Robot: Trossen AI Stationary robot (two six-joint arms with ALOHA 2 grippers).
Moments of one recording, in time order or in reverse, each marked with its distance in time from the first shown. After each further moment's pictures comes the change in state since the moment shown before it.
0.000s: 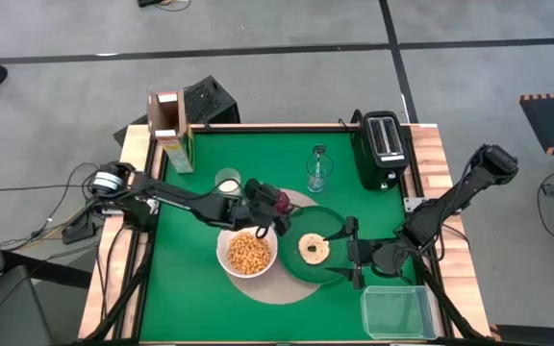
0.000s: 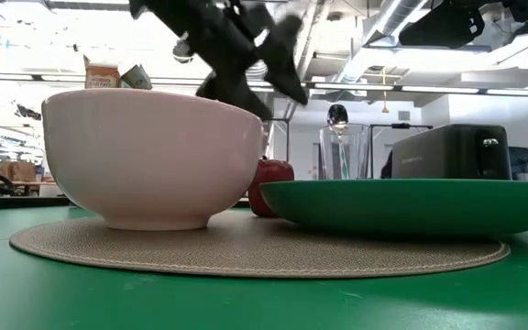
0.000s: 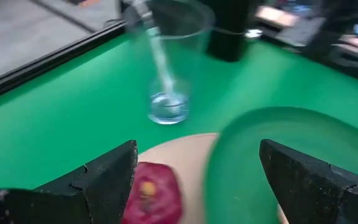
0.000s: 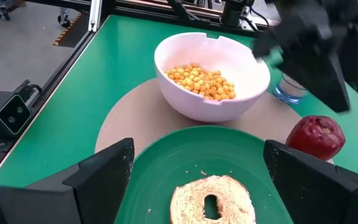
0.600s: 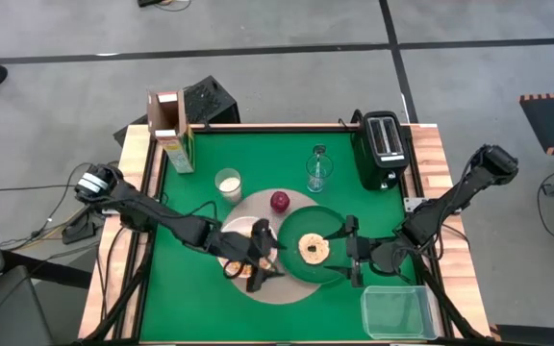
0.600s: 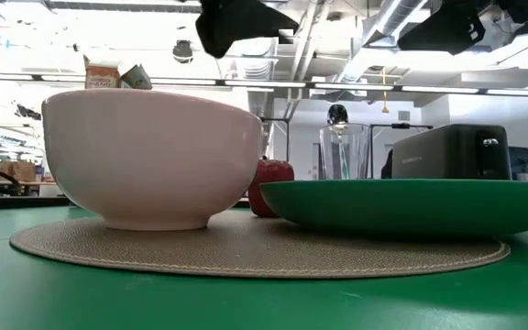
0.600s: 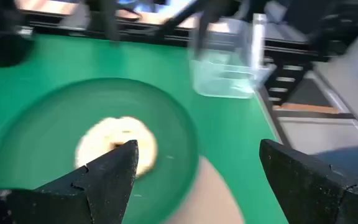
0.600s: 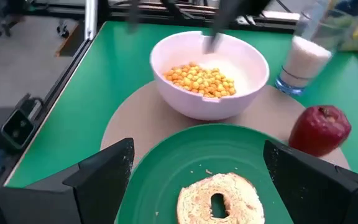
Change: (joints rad) left arm -0.226 -0.108 -0.069 0.160 0.438 0.252; right arm -0.018 0.000 0.000 0.000 -0.006 0.085
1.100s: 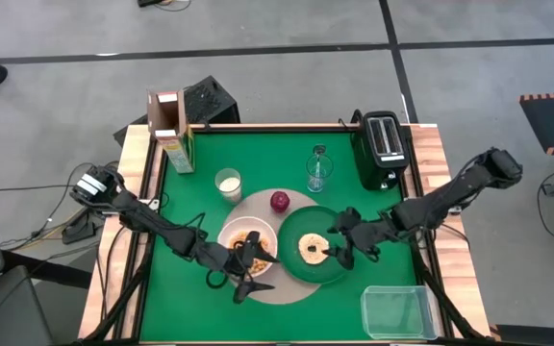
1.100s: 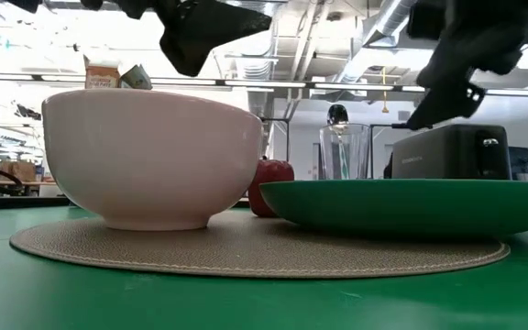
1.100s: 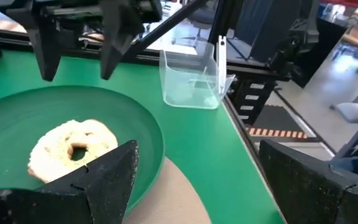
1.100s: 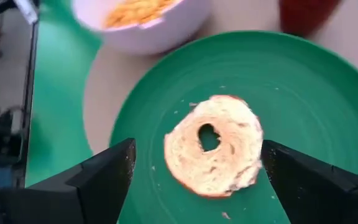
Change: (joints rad) left arm -0.103 0.002 -0.254 0.443 -0.036 -0.008; right arm -0.227 0.002 -0.001 -0.231 -0.306 0.442
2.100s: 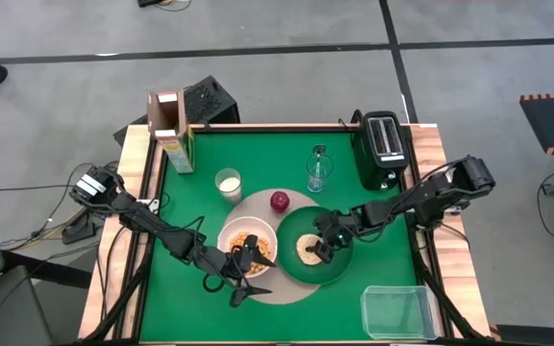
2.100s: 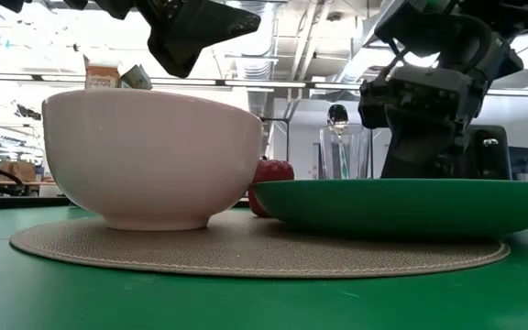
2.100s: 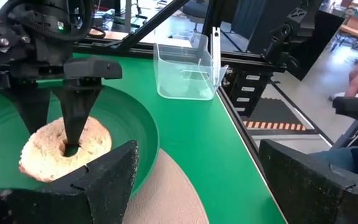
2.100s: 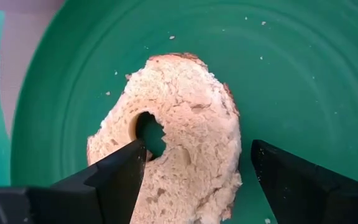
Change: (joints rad) left arm -0.034 0.001 -0.014 -0.005 -0.015 0.008; right arm -0.201 0.340 0.003 0.159 -0.268 0.046
